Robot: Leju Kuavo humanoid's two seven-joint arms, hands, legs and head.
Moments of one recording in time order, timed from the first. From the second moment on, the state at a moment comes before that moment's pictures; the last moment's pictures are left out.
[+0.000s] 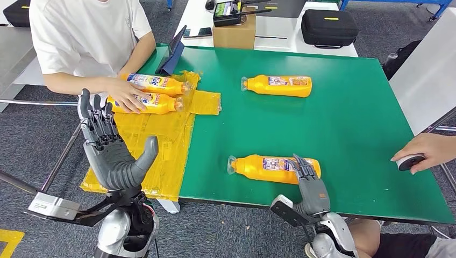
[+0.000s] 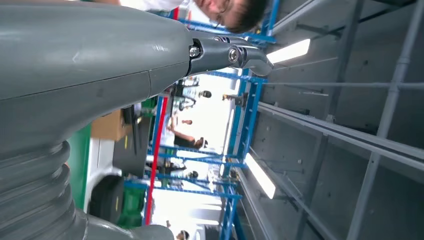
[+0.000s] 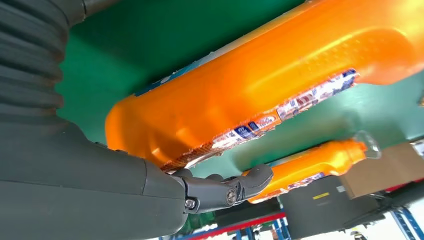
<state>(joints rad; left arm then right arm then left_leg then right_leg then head) -0.02 -0.25 -0.33 -1.77 0.04 0.32 -0.68 -0.12 -0.09 0.28 -1.06 0.96 -0.35 -0.33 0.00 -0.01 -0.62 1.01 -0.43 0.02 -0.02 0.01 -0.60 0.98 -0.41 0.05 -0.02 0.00</state>
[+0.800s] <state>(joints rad) -0.02 -0.22 -0.39 -1.77 -0.02 0.24 -0.63 -0.31 -0.08 0.37 -0.93 1.10 -0.34 -0.21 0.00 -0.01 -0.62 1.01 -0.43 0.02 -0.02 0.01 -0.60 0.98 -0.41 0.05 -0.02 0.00</state>
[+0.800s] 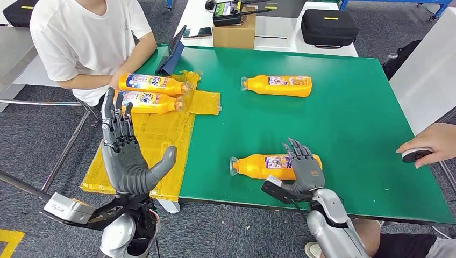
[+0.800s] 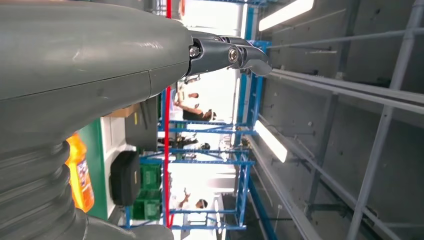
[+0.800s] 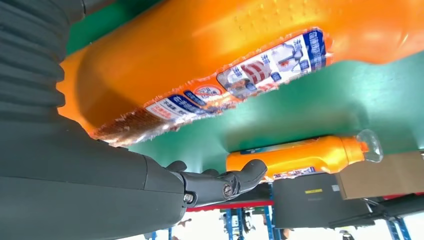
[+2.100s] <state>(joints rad) 0.01 -0.21 -0.37 -1.70 -0.02 0.13 -0.53 -0.52 -0.22 0.46 -0.70 0.87 0.04 -0.25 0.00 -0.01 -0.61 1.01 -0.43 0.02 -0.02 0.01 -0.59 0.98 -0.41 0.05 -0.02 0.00</state>
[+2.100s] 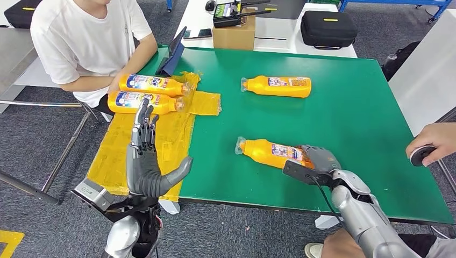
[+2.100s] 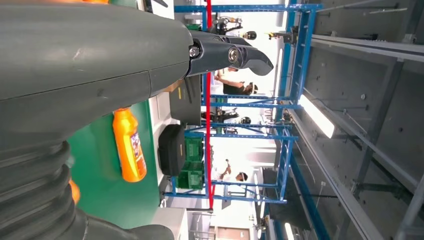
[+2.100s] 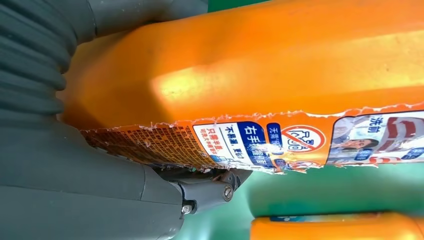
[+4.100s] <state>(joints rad) 0.01 -0.21 -0.51 -1.54 0.13 -0.02 -0.44 -0.14 0.09 0.58 -1.33 0.52 -0.24 -0.69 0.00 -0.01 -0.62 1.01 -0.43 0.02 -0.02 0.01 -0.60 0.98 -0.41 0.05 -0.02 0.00</state>
